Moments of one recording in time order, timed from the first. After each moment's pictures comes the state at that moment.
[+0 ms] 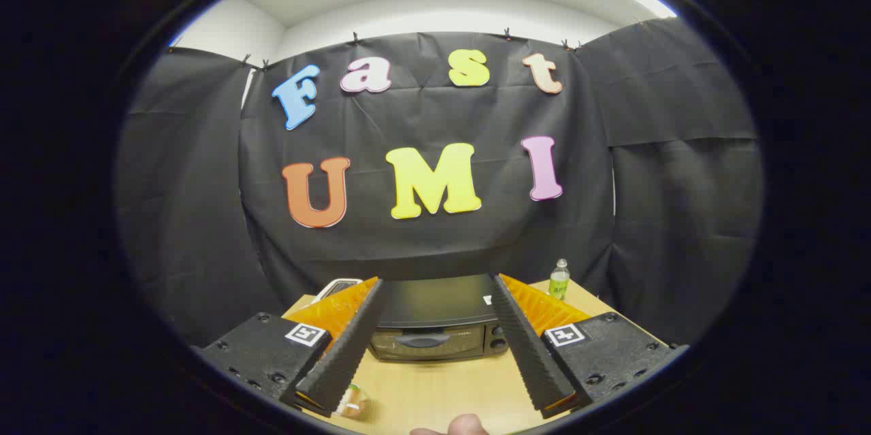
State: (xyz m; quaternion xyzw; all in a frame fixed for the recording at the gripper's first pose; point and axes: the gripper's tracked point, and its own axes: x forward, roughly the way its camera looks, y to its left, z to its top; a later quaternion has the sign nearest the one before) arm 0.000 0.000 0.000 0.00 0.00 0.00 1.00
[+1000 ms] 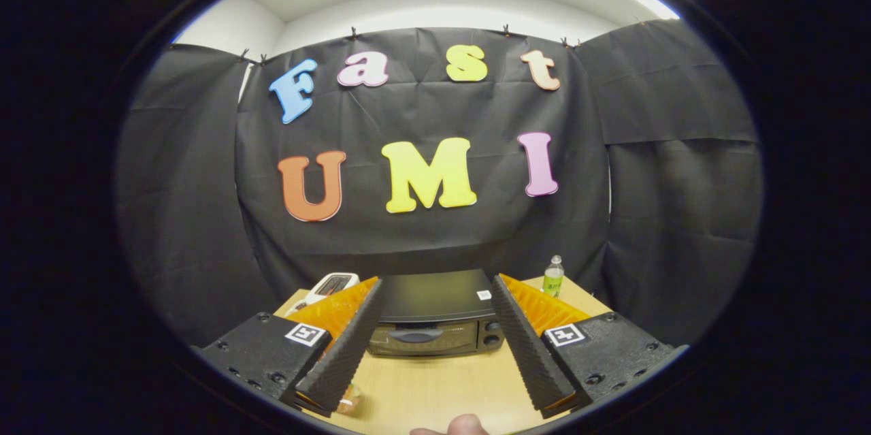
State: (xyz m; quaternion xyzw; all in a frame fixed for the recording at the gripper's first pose) arm 0.000 -0.006 -0.006 -0.01 0.01 -0.01 1.00
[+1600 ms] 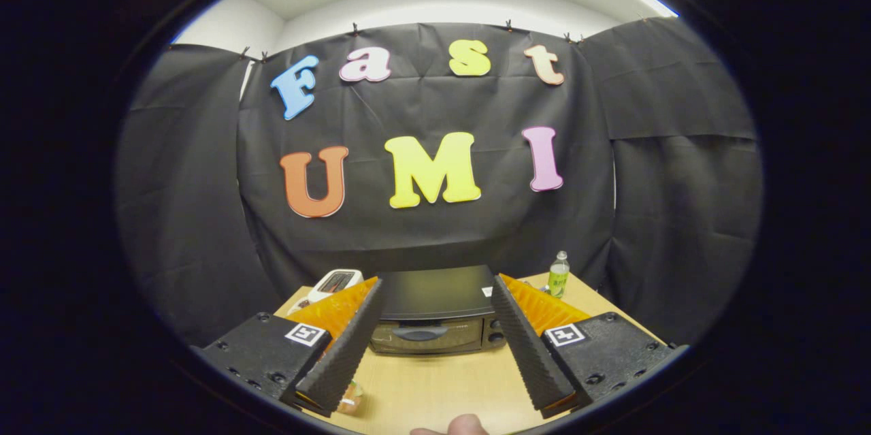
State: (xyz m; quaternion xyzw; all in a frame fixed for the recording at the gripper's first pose) arm 0.008 -0.003 -0.015 0.00 0.02 0.00 1.00
